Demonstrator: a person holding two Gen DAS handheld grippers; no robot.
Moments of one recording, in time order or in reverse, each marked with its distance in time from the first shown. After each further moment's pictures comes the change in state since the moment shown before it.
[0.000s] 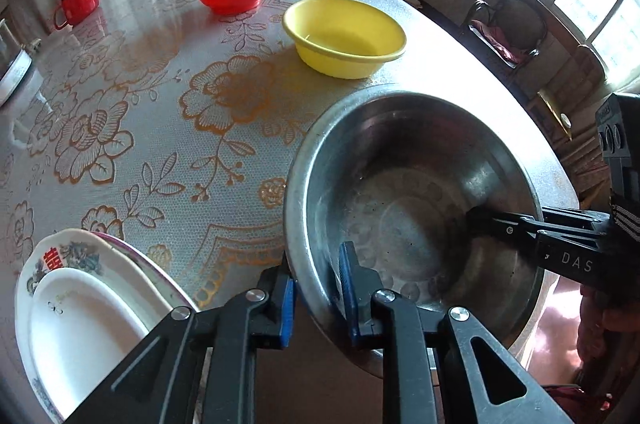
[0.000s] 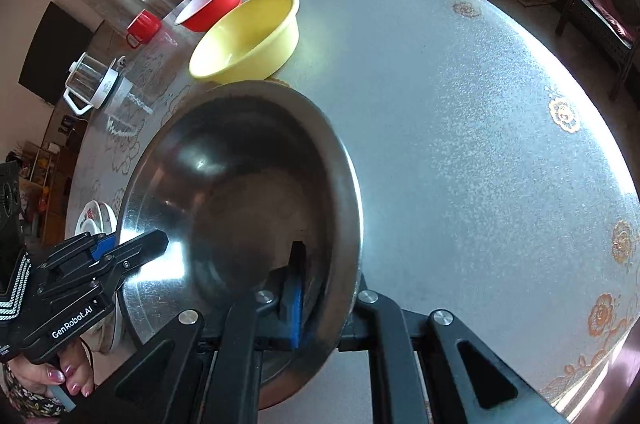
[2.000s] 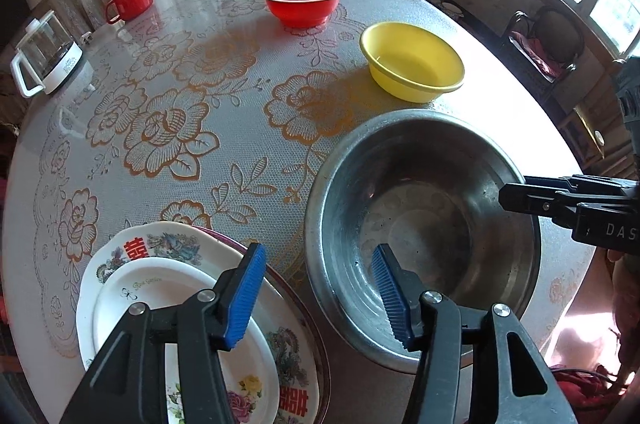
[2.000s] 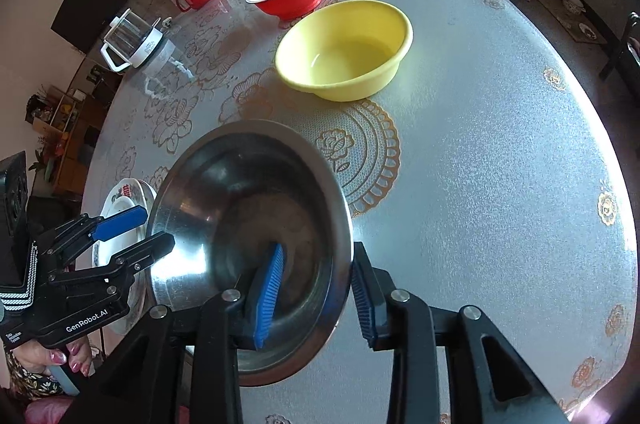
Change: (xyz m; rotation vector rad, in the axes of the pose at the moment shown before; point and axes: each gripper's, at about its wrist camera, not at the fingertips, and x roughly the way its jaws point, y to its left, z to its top) left arm -0.050 0.029 -0.001 -0.059 -0.016 0.140; right arm -0.018 0.036 0.035 -0.155 0.051 0.058
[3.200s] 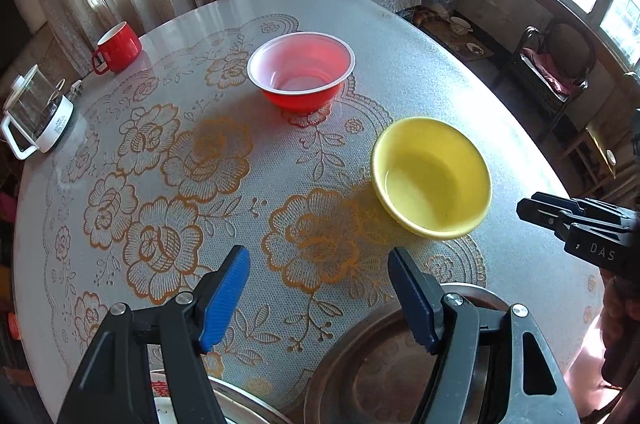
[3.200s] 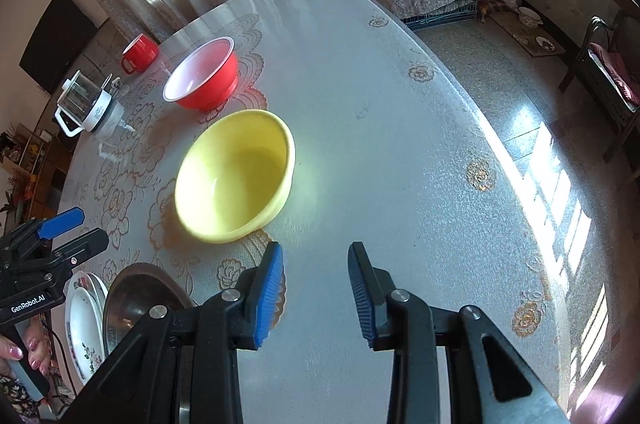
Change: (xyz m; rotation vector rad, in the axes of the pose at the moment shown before) left arm 0.023 -0.010 0.121 0.006 -0.042 0.035; right arm -0.012 -0.062 0.078 0.067 -0.121 -0.138
